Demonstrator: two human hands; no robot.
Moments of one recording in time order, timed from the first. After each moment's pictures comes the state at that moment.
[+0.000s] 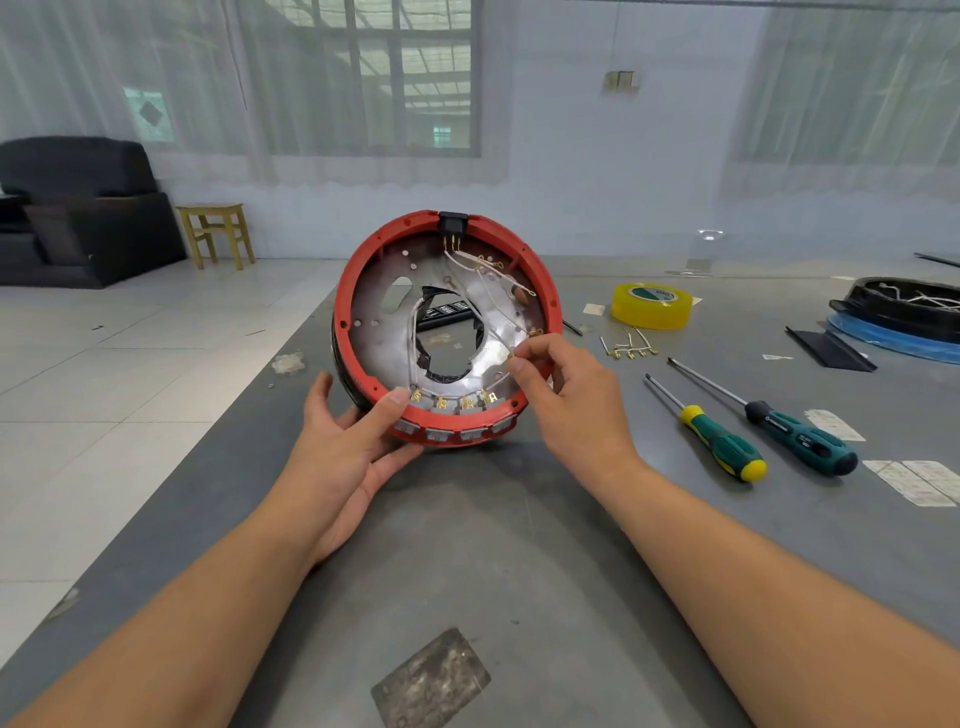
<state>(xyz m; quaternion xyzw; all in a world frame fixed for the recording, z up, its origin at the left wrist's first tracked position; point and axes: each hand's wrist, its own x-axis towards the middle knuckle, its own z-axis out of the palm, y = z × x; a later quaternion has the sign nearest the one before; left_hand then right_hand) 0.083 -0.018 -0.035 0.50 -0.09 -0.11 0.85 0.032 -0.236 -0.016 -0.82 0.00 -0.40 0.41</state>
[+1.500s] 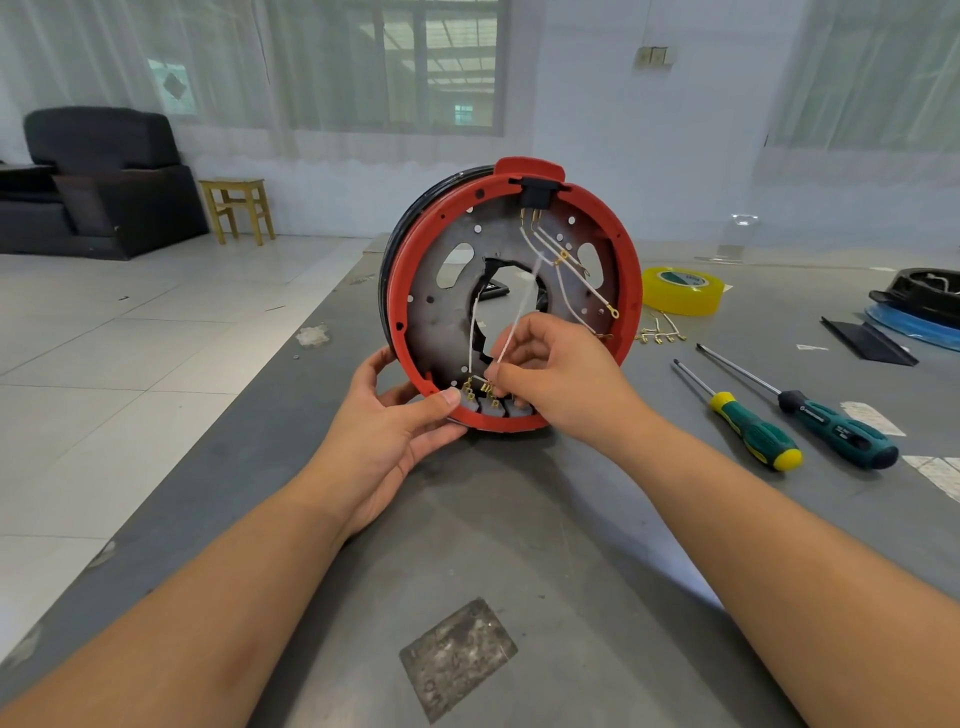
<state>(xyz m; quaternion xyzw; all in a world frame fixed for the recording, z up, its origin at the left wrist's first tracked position) 0.087 -0.020 -0.045 0.49 -0.12 -0.16 0.85 0.029 -0.210 0.010 -0.84 -0.04 -0.19 0.50</state>
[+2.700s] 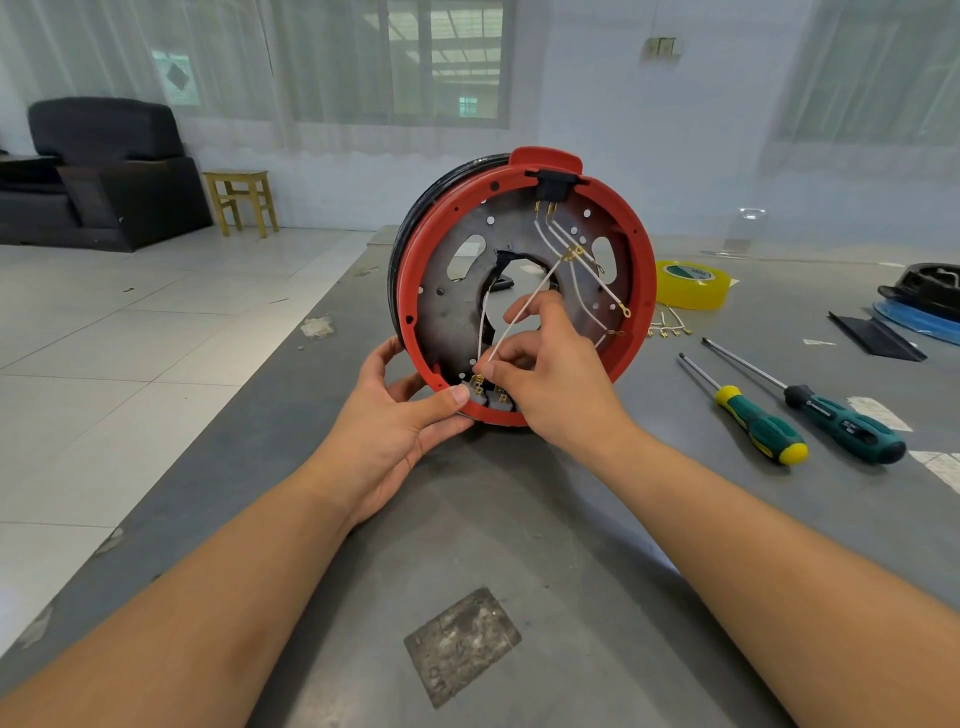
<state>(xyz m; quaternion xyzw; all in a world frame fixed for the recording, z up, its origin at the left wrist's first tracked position) 0.083 -0.019 -0.044 0.49 -0.14 -0.17 0.84 0.030 -0.193 -0.001 -0.85 -0.04 -0.28 0.44</state>
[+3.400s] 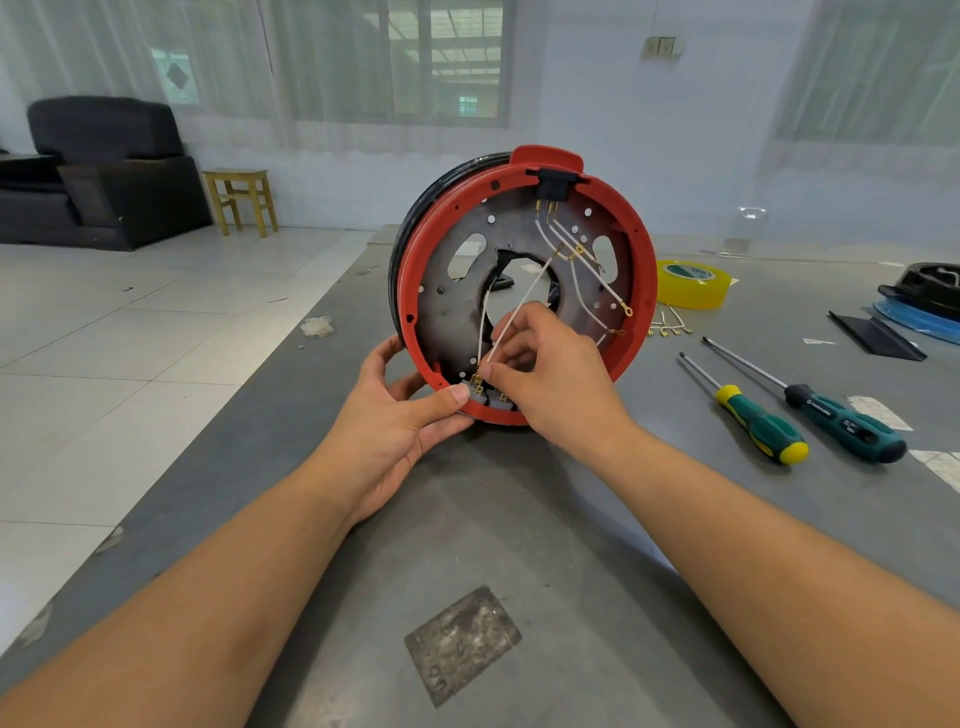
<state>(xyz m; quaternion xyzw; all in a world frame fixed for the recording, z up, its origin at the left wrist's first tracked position) 0.083 -0.019 -0.043 0.49 -0.14 -0.17 0.84 0.029 -0.193 -0.002 -0.88 -0.03 -0.28 0.39</state>
